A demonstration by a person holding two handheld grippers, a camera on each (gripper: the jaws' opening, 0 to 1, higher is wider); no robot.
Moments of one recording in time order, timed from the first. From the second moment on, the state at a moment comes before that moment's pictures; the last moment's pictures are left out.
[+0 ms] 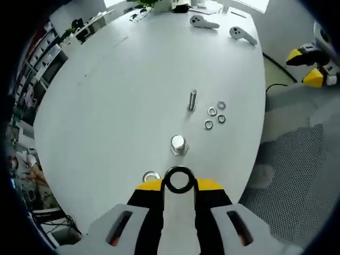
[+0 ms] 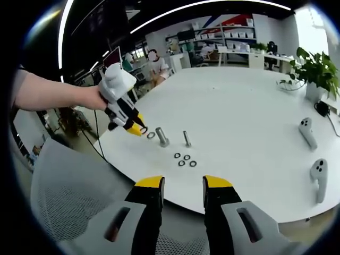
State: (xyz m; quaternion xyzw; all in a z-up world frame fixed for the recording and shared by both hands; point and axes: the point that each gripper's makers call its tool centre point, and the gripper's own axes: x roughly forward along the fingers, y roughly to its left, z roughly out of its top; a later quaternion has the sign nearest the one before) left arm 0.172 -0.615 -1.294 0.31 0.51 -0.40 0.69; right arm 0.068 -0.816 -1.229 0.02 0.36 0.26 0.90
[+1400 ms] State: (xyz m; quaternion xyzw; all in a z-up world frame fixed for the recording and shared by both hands) left arm 0.192 -0.649 -1.327 0.35 0.52 -0.42 0.65; right arm 0.070 -0.817 -1.227 0.02 0.35 0.26 0.90
